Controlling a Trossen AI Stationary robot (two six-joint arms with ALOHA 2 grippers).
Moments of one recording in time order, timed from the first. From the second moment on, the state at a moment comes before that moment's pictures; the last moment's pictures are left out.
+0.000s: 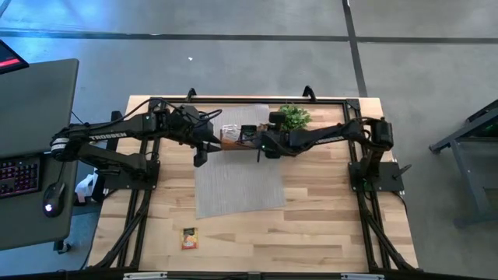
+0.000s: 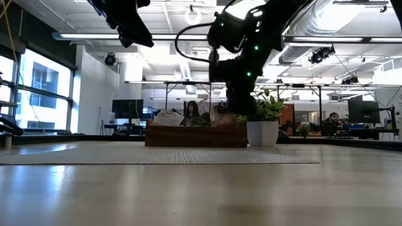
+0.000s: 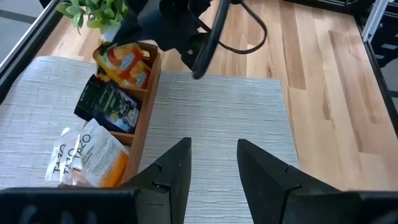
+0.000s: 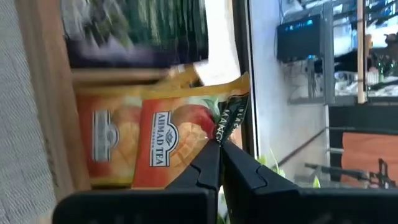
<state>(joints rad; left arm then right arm) 0.22 1.08 1.00 -0.58 0.15 -0.03 -0.14 1.84 1.18 -0.35 0.75 -0.36</state>
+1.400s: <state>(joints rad) -0.38 1.09 0.87 -0.74 -0.05 -0.67 0.10 1.78 1.18 -0.19 0.53 -0.20</state>
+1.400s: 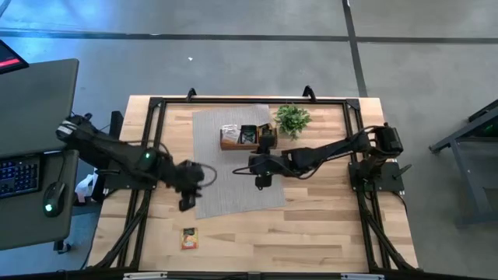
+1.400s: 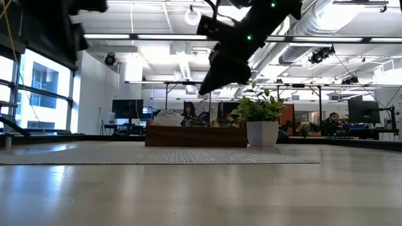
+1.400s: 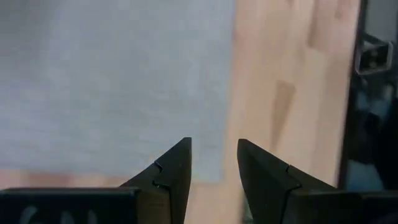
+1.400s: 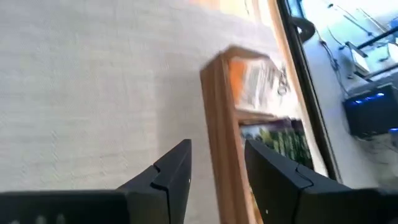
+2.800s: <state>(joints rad) -0.77 1.66 0.82 -0.45 -0.02 -1.05 0.03 1.78 1.18 0.01 0.32 -0.38</state>
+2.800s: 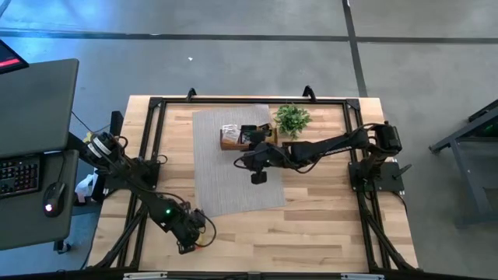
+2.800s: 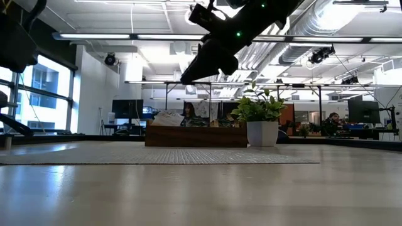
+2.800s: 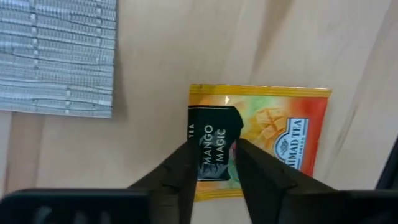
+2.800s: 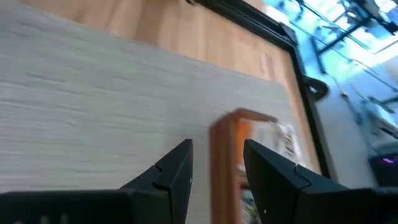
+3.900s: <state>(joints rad) -0.64 1.67 0.91 -0.52 -0.10 -0.70 0.03 1.78 1.18 0.13 0.01 -0.31</state>
